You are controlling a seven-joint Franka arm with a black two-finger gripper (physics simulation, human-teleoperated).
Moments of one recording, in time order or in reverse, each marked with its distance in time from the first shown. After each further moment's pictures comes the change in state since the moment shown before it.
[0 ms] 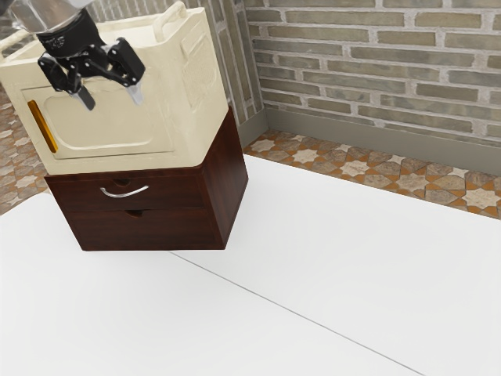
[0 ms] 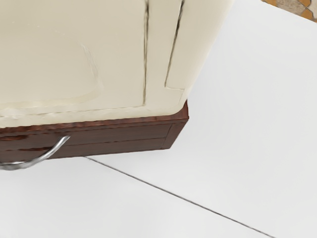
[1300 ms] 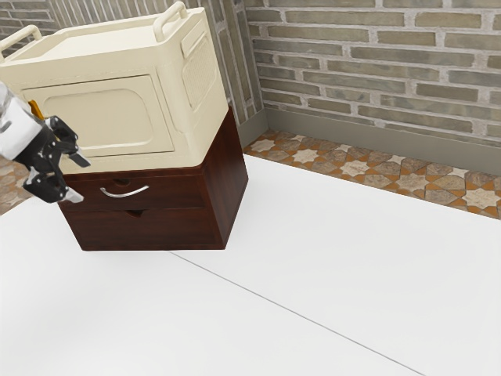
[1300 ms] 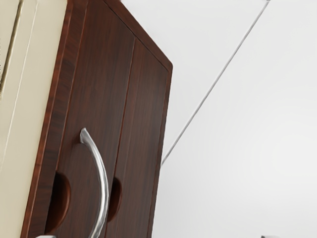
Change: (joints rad) arm -0.096 -0.389 0.357 -0.813 -0.120 0.552 1.654
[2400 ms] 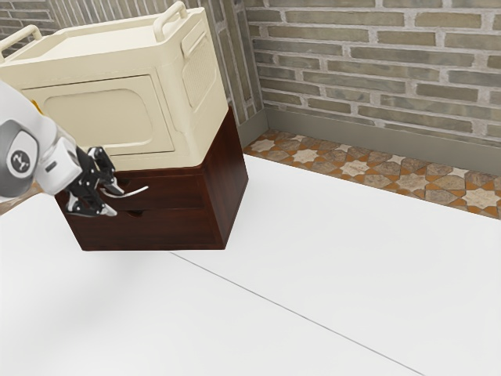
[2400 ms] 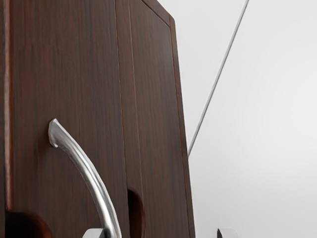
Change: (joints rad) arm -0.017 0.158 0.008 -0.087 -0.028 0.282 0.278
